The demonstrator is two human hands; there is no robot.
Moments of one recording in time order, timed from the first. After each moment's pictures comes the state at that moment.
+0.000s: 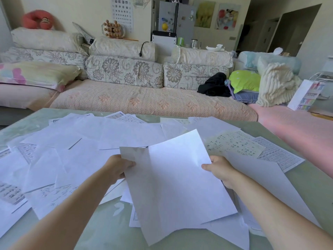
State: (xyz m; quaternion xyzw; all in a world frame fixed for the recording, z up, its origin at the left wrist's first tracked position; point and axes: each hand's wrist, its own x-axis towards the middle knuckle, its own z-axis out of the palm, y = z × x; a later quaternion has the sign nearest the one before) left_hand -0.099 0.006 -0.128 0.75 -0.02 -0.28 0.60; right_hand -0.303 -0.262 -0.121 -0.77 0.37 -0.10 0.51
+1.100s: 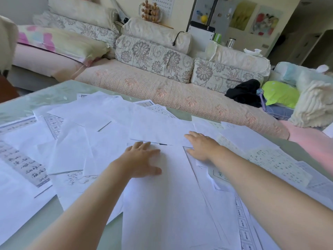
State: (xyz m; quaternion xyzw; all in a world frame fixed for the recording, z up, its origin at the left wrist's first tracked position) left_hand -0.043 0.057 -0.146 0.91 -0.38 -0.10 0.13; right_hand -0.084 -0.207 -0.122 -0.99 0.11 0.08 -0.09
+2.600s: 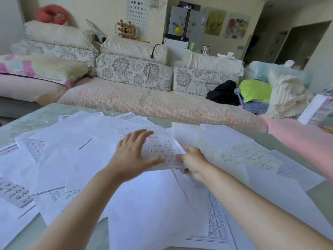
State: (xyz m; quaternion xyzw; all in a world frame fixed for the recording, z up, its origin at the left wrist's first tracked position) left_hand -0.094 0.037 -0.087 0.85 -0.41 0.11 0.32; right_hand -0.181 -0.157 -0.091 -0.73 0.32 -0.12 0.59
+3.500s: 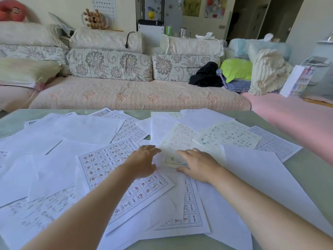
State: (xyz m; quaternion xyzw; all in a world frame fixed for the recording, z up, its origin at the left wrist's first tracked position) left_hand -0.111 -0.081 -0.139 0.86 -0.49 -0.06 0.11; right_hand -0.265 -0.256 -0.135 -0.99 0.15 0.01 0.01
